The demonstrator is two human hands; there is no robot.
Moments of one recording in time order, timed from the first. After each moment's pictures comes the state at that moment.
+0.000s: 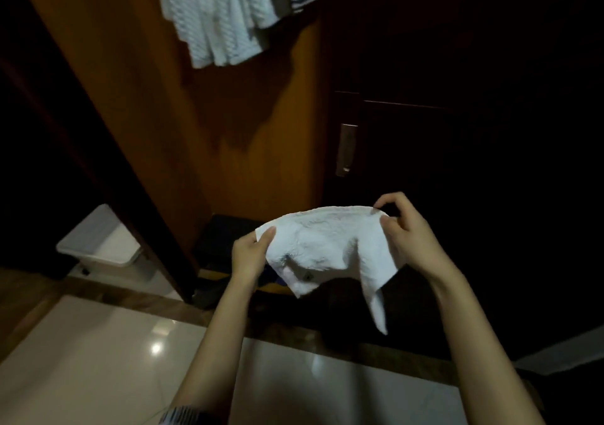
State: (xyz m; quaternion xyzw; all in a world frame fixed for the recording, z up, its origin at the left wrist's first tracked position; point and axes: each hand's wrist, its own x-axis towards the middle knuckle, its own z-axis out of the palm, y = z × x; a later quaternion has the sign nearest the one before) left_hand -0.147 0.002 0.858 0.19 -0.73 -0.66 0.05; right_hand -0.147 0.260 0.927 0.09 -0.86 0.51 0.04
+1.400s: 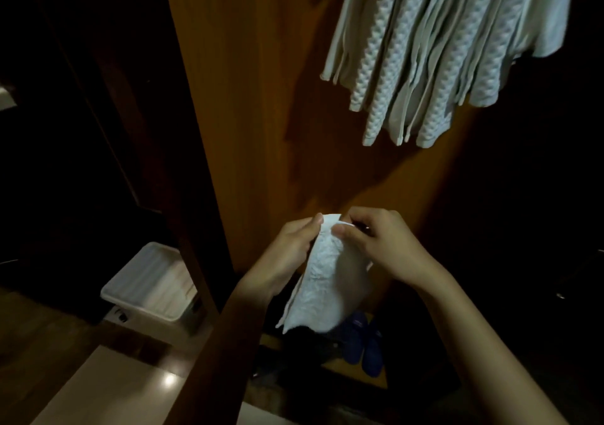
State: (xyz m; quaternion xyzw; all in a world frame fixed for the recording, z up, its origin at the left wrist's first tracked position) left_hand -0.330 -0.294 0.973 -0.04 -0.64 -0.76 -0.09; right_hand -0.352 -0.135 1.003 0.25 -0.90 0.36 0.02
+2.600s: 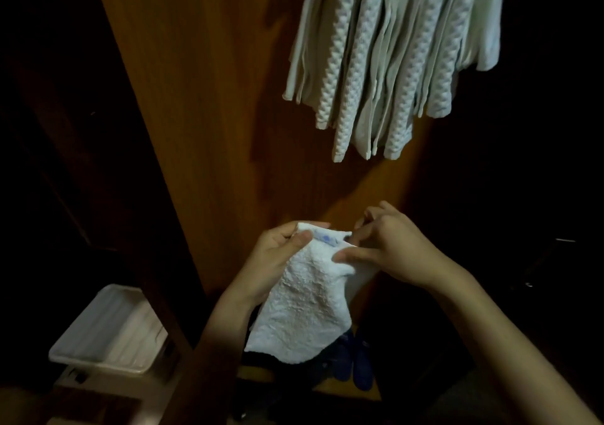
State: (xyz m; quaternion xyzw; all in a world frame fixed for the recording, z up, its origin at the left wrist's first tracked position) left_hand -0.366 -0.308 0.965 -0.18 -0.59 -0.78 -0.09; right_hand -0.367 -0.110 1.016 0.22 -0.96 0.17 0.06
